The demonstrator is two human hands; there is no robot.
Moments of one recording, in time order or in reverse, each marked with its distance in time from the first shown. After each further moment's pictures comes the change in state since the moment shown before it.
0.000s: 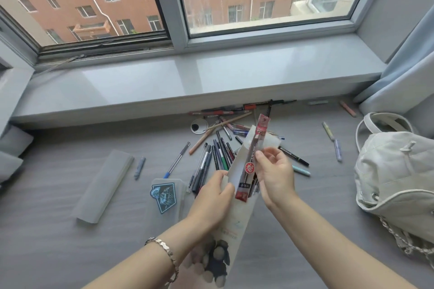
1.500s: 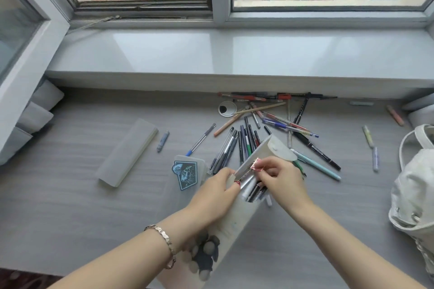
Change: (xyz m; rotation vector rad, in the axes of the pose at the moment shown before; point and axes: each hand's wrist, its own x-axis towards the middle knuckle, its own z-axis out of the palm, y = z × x) left_hand 0.001 -0.047 -0.021 0.097 0.010 -0.024; right_hand -0.004 0.026 -0.004 -1.036 -0.361 -0.117
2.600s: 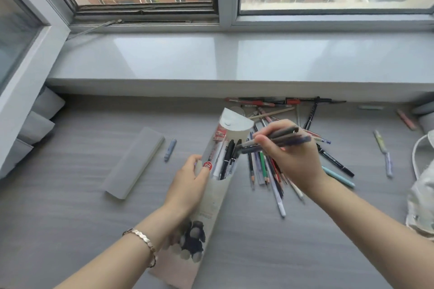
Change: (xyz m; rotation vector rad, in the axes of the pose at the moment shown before) left_hand 0.019 -0.038 -0.058 -0.189 0.244 -0.122; right_hand 0.035 -0.062 -0.003 0.098 0.006 -0.624
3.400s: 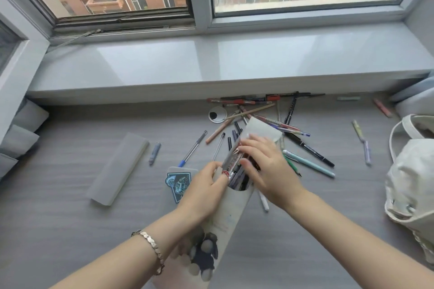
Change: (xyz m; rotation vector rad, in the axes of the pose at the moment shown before) left_hand -0.023 0.037 0.045 -0.023 -0.180 0.132; right_hand -0.045 0.040 -0.004 -0.569 -0.086 -0.128
